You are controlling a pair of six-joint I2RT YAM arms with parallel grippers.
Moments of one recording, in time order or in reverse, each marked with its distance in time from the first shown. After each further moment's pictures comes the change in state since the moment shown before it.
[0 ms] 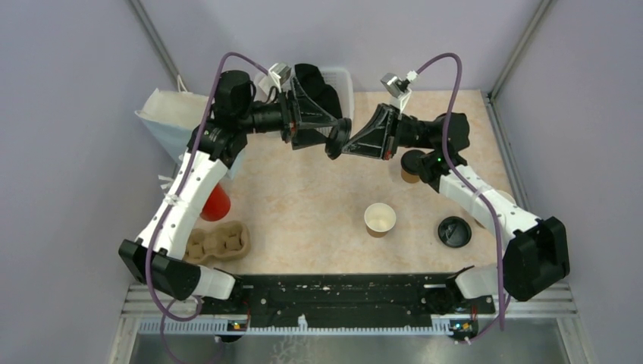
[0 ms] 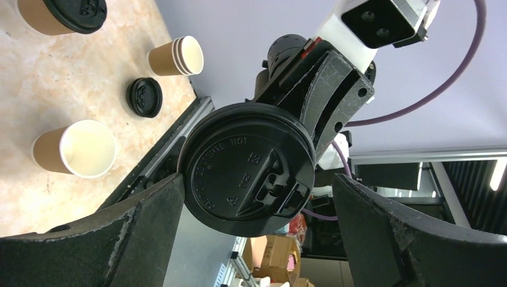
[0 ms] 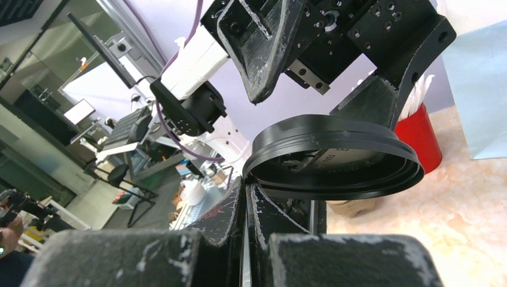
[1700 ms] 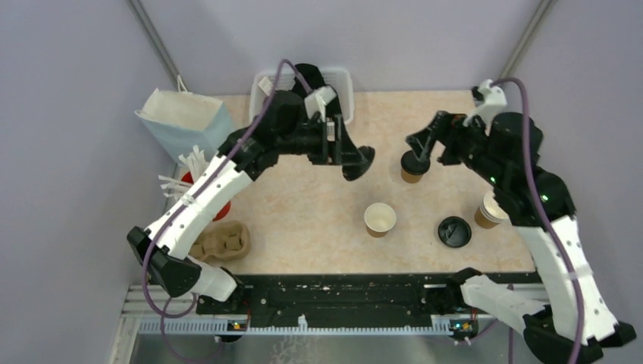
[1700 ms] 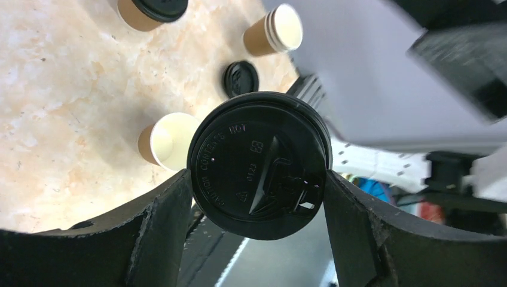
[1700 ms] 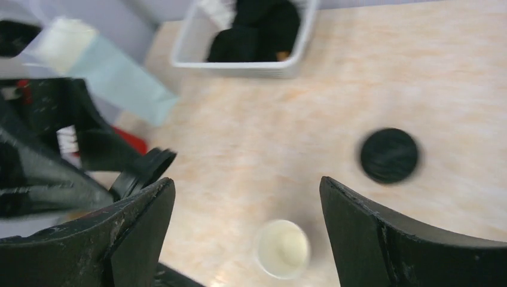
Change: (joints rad) left arm -0.219 0.035 0.035 -0.227 -0.358 0.381; right arm -0.064 -0.369 0.311 -1.569 0.951 -0.737
